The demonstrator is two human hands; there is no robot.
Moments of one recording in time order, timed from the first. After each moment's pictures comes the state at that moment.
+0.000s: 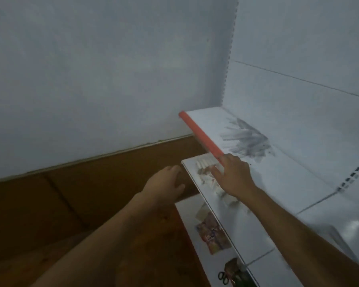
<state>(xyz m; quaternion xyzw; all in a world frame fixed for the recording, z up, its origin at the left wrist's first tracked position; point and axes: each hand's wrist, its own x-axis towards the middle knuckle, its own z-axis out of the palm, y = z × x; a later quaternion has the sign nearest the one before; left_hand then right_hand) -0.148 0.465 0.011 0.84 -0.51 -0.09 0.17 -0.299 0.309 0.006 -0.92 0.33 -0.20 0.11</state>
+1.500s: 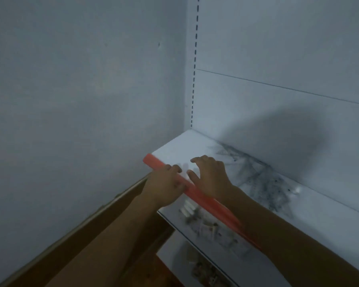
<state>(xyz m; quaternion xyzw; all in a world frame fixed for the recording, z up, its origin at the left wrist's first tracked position) 0.094 0.164 0.006 0.71 -0.68 -0.11 0.17 -0.054 0.086 -0.013 -0.86 0.47 -0.18 0.05</state>
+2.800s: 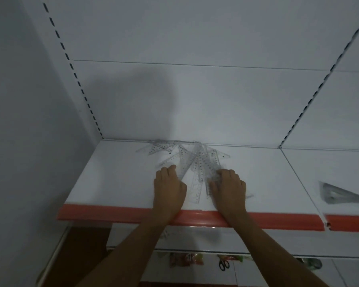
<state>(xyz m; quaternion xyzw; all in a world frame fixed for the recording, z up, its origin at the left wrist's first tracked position) -0.010 0.052 -0.086 0.51 -0.81 -0.14 0.24 -0.165 0.126 -0.088 -0.49 0.83 -0.27 -0.01</state>
